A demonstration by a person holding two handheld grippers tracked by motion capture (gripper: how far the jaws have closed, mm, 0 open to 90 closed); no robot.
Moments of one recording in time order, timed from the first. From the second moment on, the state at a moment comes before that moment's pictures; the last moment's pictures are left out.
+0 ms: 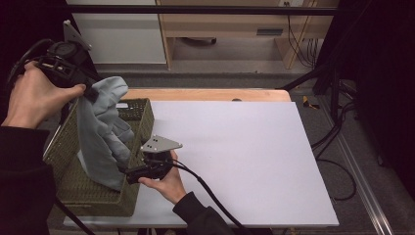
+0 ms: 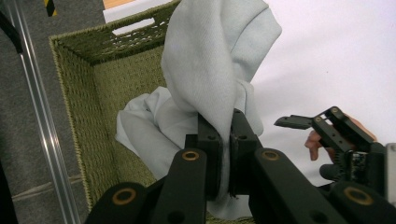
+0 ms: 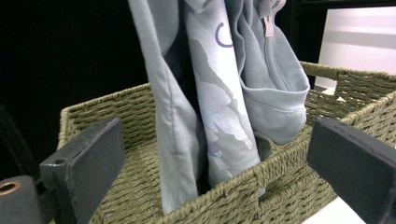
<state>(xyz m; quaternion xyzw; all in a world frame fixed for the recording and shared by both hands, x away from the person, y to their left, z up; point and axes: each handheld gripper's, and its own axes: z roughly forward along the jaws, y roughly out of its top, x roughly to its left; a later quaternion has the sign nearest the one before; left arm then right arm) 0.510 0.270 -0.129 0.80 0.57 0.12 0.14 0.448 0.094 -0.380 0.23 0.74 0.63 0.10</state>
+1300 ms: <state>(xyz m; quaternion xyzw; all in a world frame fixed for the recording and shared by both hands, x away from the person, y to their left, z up) 0.508 0.270 -0.128 0.80 0.57 0.12 0.14 0.472 0.143 -0.390 0.23 0.78 0.58 0.08</state>
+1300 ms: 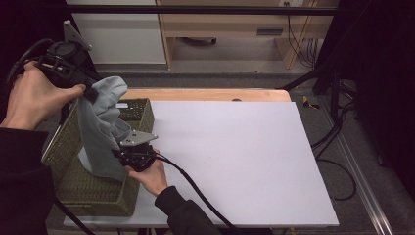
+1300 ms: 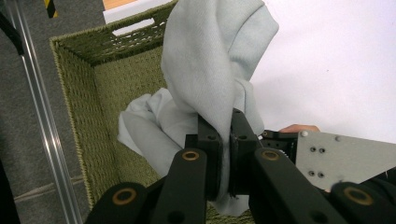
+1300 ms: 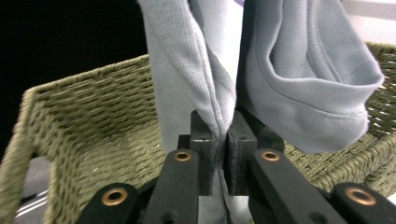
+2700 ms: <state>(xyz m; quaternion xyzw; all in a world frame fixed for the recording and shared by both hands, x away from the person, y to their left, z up) 0.507 0.265 -0.132 0.80 0.56 0.11 0.16 0.446 -0.008 -0.280 0.21 0.72 0.65 0.16</state>
